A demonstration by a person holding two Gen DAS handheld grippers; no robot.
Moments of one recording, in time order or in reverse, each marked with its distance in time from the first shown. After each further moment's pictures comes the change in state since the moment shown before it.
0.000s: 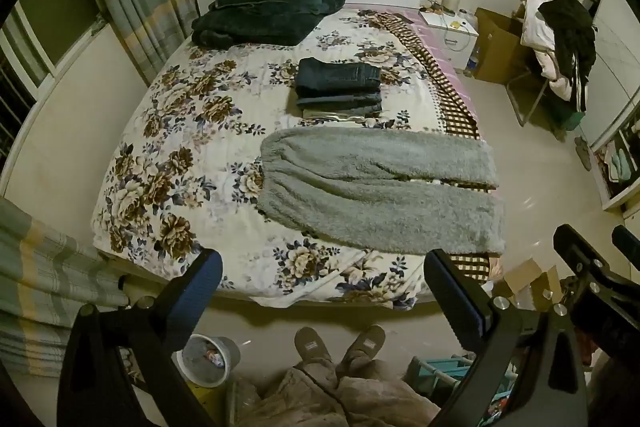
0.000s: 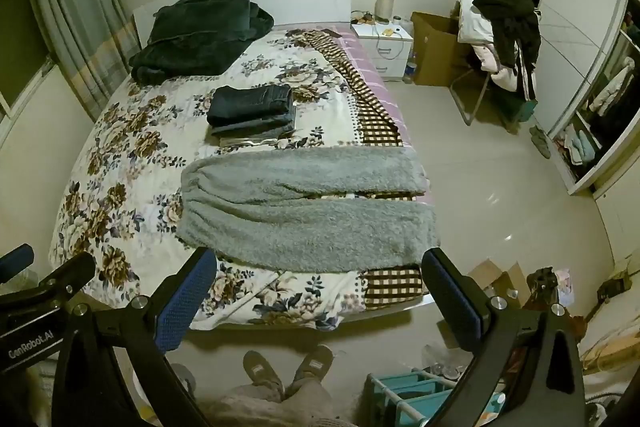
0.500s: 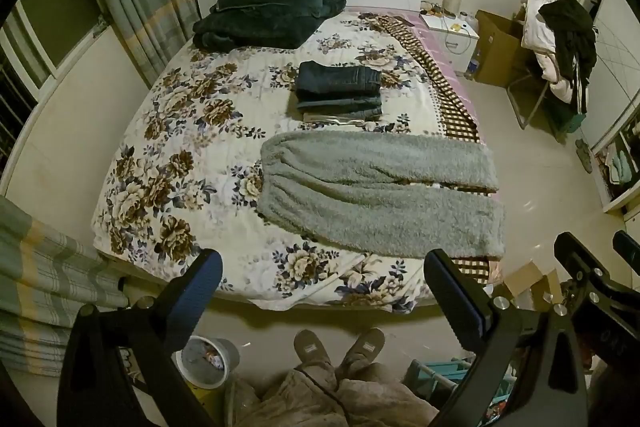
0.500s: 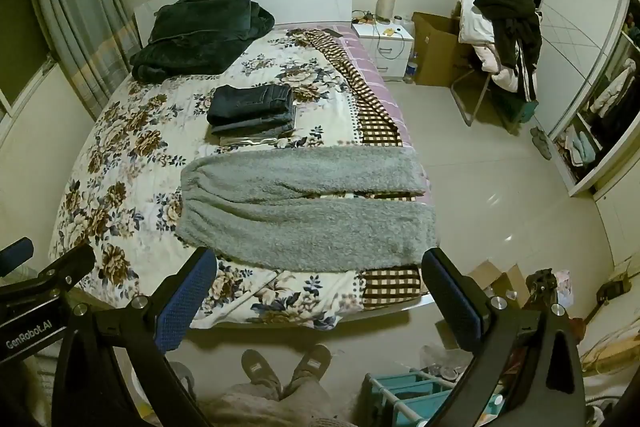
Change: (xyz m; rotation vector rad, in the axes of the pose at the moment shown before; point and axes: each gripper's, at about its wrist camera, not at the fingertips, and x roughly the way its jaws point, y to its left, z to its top) left arm 0.000 0.001 0.000 -0.001 -0.009 -0.005; right arm 0.001 -0.001 0.001 0.003 -0.007 -0.001
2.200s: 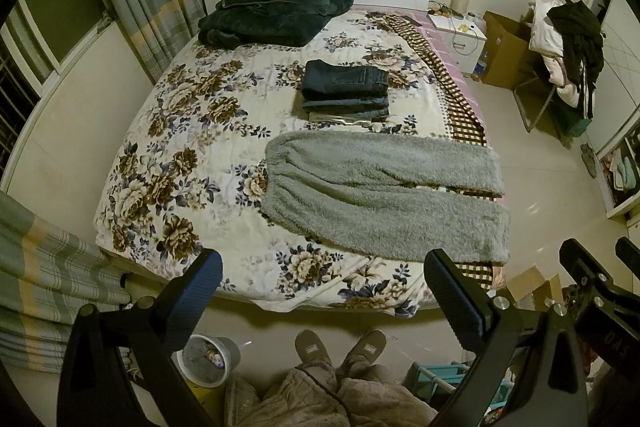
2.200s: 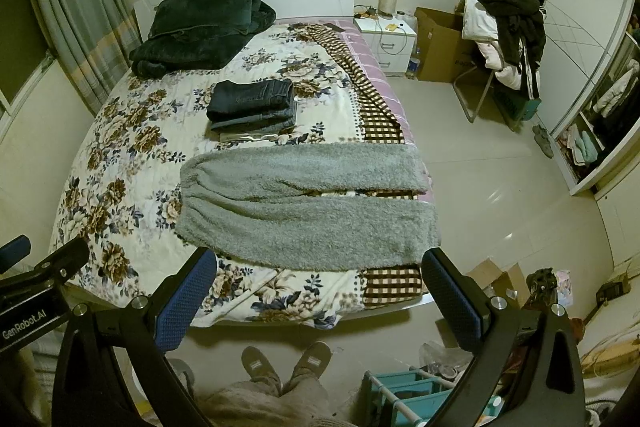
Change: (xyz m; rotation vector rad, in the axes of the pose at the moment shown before) left arm -0.002 -0.001 -0.001 0.001 0.000 0.003; right arm 0.013 0.006 0.013 -0.003 0.016 0.002
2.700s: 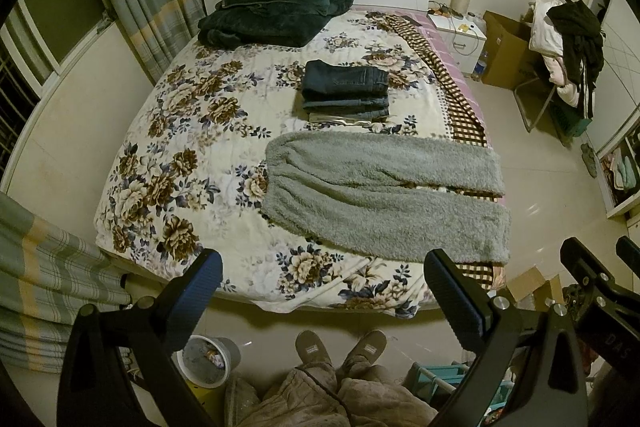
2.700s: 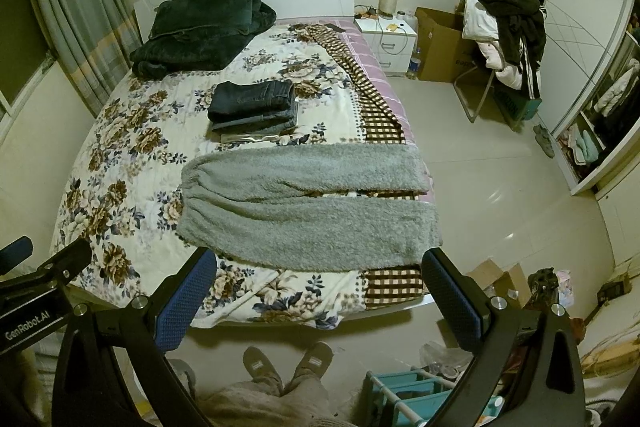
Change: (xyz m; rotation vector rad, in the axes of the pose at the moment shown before) left arm 0.000 0.000 0.000 0.001 0.000 0.001; right arm 0.000 0.000 0.001 -0.001 0.001 0.003
